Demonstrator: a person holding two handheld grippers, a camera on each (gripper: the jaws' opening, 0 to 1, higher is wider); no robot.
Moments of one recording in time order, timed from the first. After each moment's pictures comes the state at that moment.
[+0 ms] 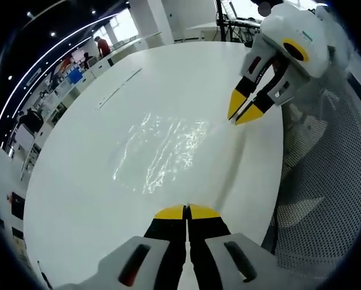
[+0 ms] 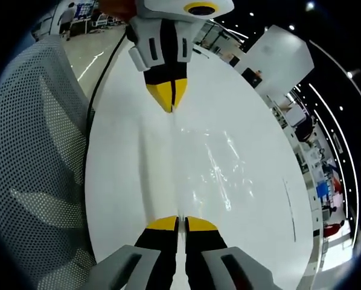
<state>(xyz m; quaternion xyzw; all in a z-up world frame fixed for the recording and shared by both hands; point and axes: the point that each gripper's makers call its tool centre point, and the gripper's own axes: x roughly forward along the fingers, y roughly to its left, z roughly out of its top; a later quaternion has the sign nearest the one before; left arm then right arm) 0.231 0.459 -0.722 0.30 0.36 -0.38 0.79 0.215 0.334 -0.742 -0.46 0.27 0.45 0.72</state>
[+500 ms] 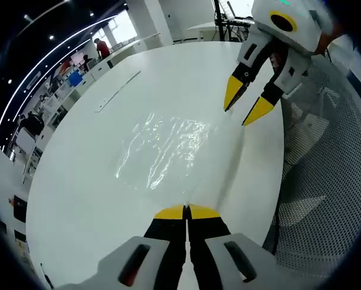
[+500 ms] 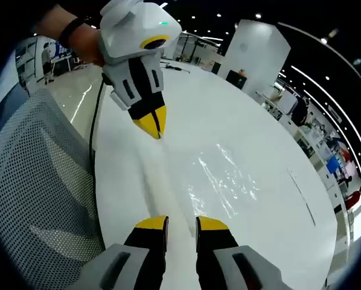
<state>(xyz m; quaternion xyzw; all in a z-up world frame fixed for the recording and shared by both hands) 0.229 0.457 -0.719 0.31 0.35 -0.38 0.79 0.217 0.345 -0.711 -0.33 0.27 0.47 0.77</state>
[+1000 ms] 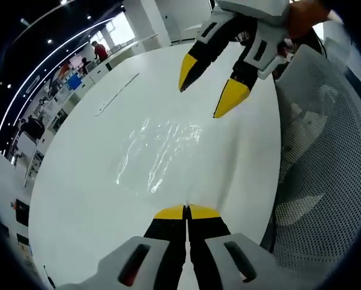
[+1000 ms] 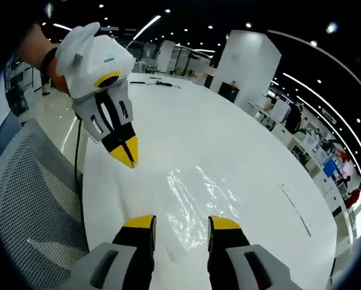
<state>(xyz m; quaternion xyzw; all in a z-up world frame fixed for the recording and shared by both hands) 0.227 0.458 -0.718 0.32 0.35 -0.38 0.79 0.244 0.359 -0.692 -0.31 0.25 0.48 0.78</state>
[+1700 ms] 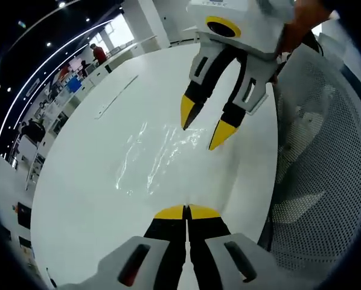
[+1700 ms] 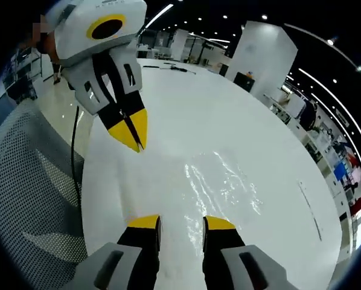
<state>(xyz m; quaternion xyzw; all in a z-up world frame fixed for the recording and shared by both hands) 0.220 0.454 -0.715 0.33 0.34 -0.39 0.79 0.240 0.379 -0.736 -0.34 0.28 0.50 0.75</state>
